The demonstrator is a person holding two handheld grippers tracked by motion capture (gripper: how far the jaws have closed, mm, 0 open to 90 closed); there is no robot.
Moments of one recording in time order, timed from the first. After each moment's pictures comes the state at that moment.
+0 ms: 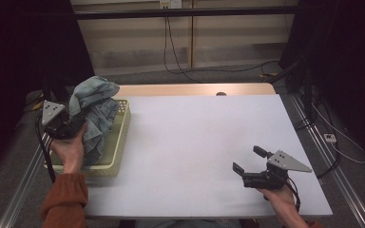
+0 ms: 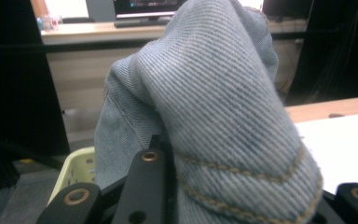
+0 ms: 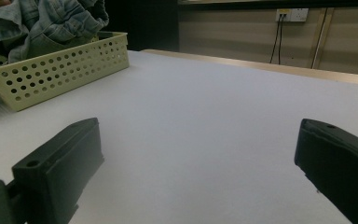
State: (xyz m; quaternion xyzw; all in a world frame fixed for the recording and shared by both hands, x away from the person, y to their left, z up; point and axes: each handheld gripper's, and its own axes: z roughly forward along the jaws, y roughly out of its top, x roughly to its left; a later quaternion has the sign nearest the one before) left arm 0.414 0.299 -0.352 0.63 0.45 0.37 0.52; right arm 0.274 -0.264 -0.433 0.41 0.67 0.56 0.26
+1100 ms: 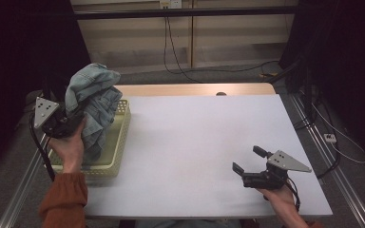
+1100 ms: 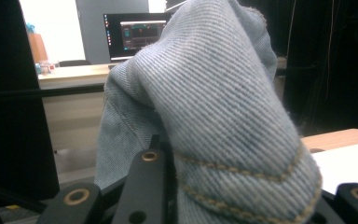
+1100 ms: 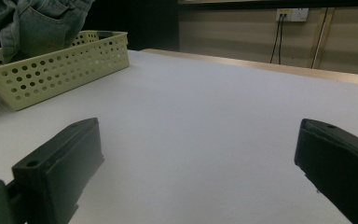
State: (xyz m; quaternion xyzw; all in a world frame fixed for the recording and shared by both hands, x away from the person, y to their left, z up) left arm 0.397 0.287 -0.324 0.60 0.41 0.40 0.56; right arm 0.274 -0.264 -0.433 0.41 0.68 0.56 0.25
